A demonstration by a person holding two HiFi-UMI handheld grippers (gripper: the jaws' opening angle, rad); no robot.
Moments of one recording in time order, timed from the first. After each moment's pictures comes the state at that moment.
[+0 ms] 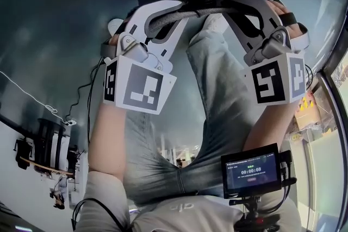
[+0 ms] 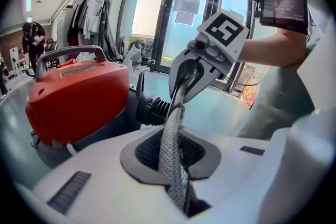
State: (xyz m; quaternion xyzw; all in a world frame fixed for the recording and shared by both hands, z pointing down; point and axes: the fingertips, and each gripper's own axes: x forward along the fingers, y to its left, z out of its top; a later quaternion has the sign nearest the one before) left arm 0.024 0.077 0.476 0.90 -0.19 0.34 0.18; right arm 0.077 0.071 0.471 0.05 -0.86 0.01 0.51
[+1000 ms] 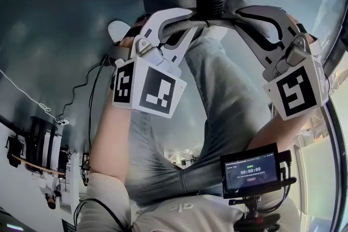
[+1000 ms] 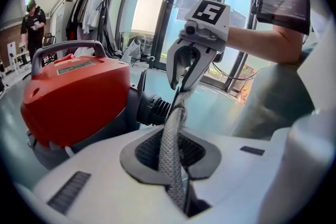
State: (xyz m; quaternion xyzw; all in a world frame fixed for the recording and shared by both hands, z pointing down) left arm 0.019 0.082 0.474 0.90 -0.18 0.35 0.20; right arm 0.074 0.069 0.443 -0.02 -0.86 0.10 0.49
